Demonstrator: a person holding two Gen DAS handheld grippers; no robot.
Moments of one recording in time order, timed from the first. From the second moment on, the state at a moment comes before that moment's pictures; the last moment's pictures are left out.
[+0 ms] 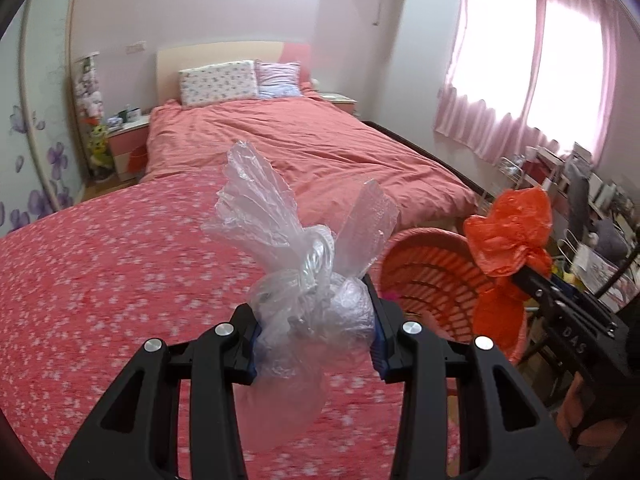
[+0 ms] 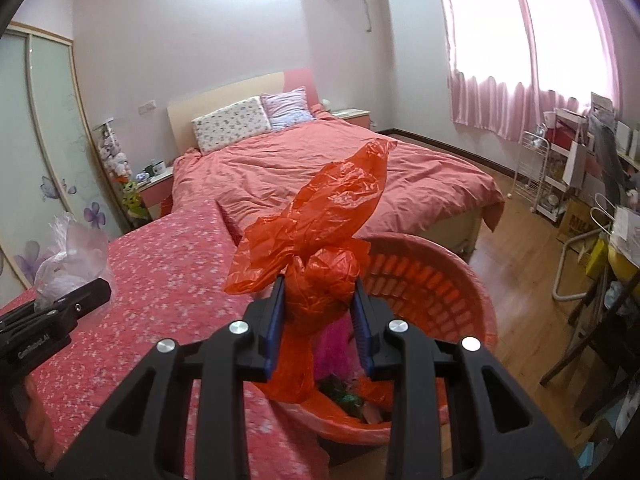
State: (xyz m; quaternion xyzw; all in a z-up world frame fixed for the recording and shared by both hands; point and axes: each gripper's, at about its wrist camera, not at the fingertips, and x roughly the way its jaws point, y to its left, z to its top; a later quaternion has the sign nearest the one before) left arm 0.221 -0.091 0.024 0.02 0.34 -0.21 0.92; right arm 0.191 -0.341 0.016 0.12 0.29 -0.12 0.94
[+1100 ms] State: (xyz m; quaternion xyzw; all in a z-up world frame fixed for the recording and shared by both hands) left arm 0.226 -0.209 -0.020 0.03 0.39 -0.31 0.87; right arm 0.195 -0.435 -0.023 0.16 0.31 -0.17 0.92
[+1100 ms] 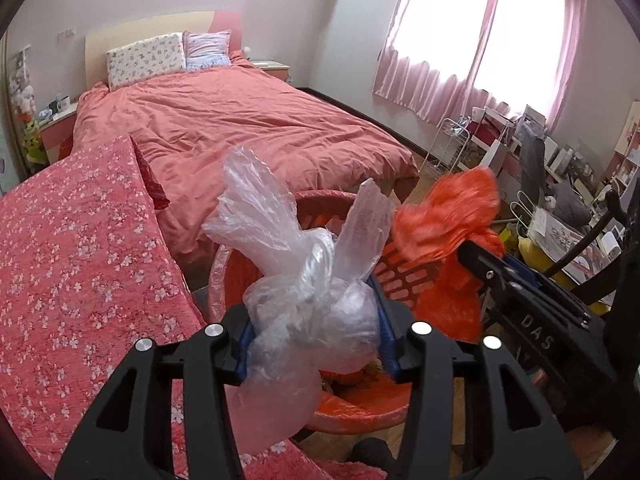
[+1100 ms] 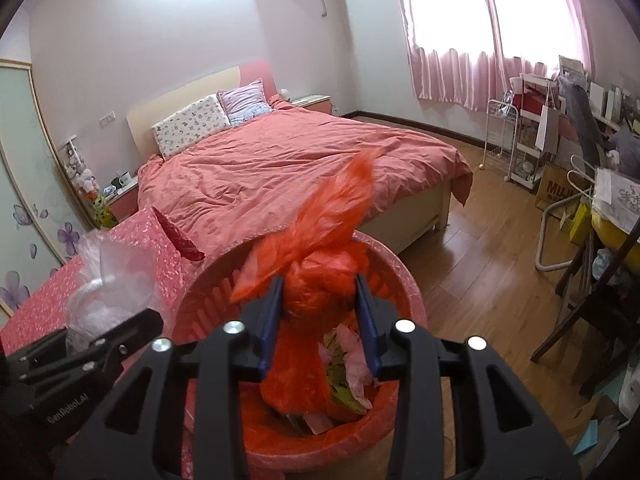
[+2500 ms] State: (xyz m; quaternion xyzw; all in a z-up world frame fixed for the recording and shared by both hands) left arm 0.028 -0.005 0.013 0.02 0.25 -0.01 0.97; right arm 0.004 -0.250 0.010 0.03 0.23 -0.19 0.95
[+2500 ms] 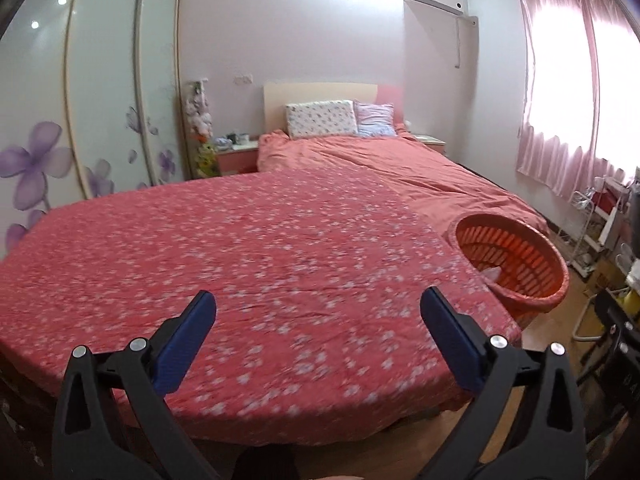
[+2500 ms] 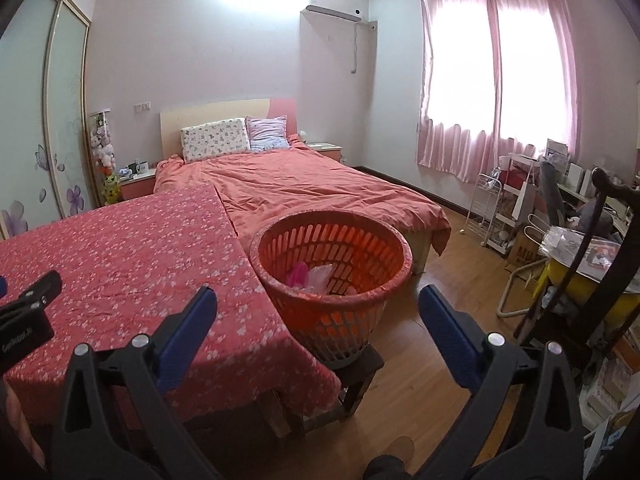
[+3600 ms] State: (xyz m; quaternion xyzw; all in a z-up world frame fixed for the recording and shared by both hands) left arm -0.009 0.018 -0.003 0.00 0.28 0.03 0.96; right arm -0.018 -0.230 0.000 0.01 0.25 -0.22 0.94
